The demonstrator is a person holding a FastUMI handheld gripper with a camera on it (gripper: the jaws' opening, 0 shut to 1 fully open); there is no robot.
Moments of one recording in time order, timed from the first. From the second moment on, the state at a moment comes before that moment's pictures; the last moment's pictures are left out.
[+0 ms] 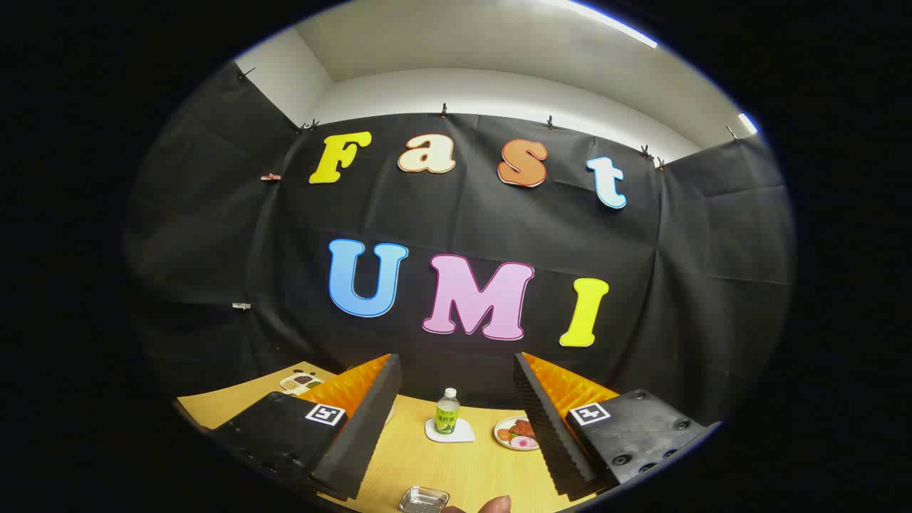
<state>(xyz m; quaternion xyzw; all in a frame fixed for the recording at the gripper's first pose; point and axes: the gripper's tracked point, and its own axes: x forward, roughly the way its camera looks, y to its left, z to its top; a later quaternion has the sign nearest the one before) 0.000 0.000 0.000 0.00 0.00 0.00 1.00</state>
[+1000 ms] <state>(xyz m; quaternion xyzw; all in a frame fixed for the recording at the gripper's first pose) 0.001 0.015 0.001 0.00 0.00 0.01 1.00</state>
